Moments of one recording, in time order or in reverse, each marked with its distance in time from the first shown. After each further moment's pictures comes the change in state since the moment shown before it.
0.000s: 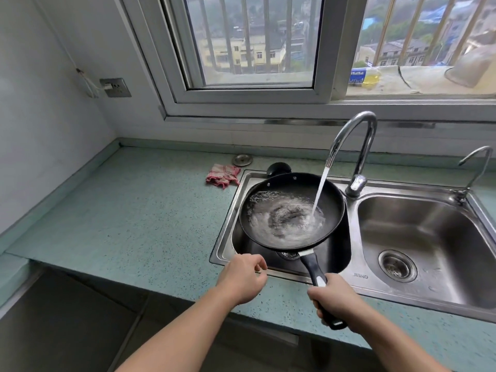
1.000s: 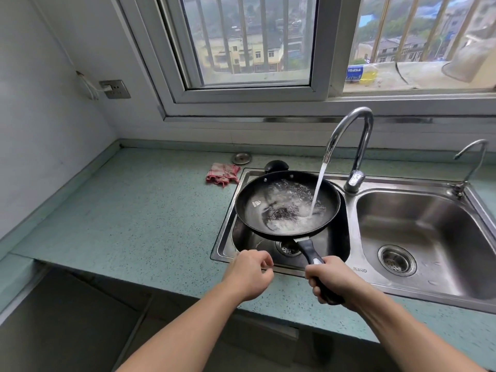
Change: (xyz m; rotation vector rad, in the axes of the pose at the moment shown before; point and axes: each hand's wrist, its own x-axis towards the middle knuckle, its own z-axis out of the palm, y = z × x) left_hand -0.009 0.015 -0.001 0.031 0.016 0.062; right_hand -0.004 -0.023 -0.006 0.196 -0.084 -0.022
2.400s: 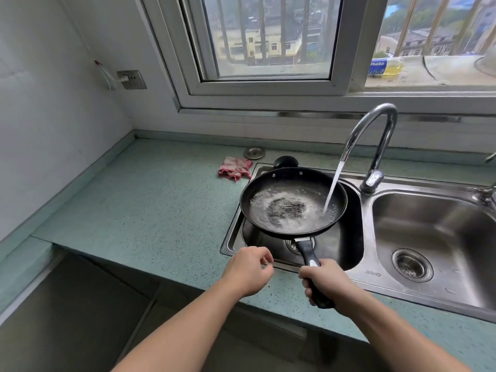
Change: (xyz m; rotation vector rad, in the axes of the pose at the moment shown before) left_hand -0.001 -0.019 -0.005 -0.064 -0.006 -0.079; right_hand 0.008 0.000 0.028 -0.040 -0.004 0.006
